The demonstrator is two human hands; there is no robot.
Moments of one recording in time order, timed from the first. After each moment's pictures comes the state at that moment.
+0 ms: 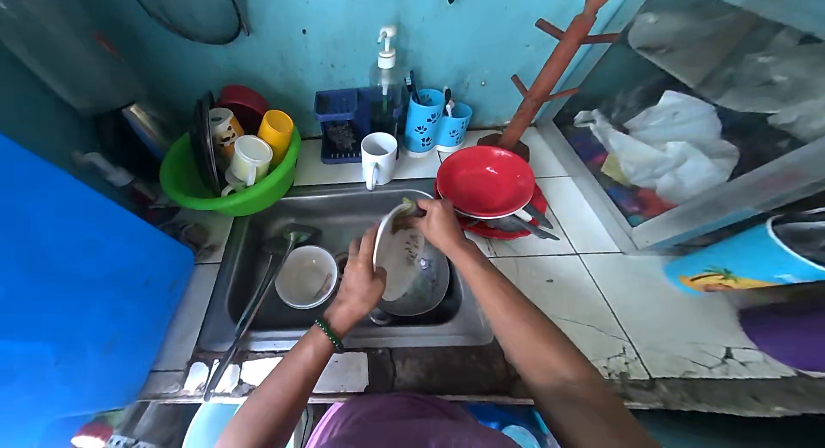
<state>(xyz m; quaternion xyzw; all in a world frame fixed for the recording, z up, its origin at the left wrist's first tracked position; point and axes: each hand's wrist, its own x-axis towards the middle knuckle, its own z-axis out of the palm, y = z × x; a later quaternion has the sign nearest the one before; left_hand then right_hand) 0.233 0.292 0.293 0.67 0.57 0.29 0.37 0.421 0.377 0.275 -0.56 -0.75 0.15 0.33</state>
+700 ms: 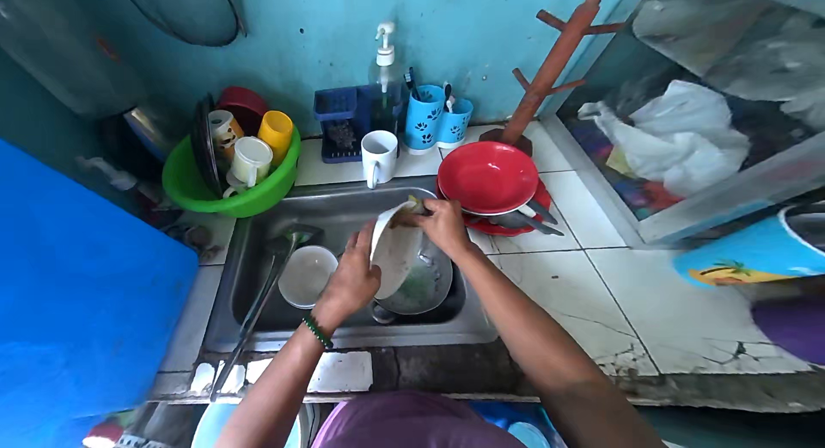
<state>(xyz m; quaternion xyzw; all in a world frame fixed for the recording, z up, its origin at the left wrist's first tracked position) 0.220 0.296 0.317 0.71 0.57 0.22 0.35 0.420 0.368 0.272 -0.52 -0.73 0.14 0.41</state>
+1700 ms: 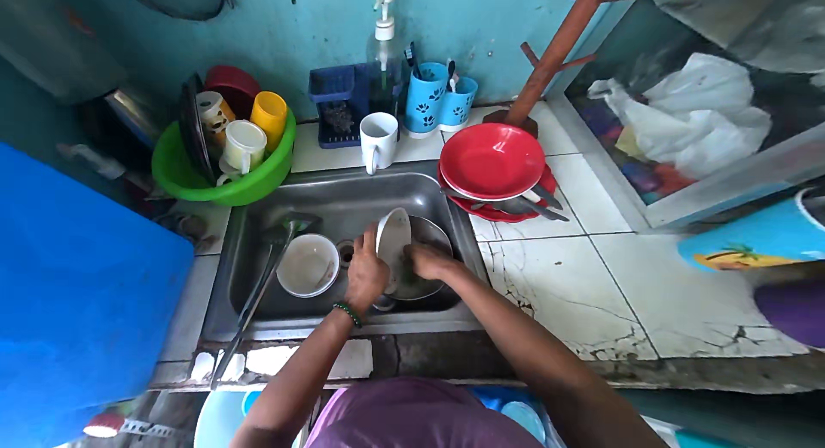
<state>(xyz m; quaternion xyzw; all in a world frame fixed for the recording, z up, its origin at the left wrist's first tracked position) 0.247 0.309 0.253 0.62 0.68 0.19 0.35 0.404 0.347 0.226 -0.59 -0.71 0.35 -0.13</state>
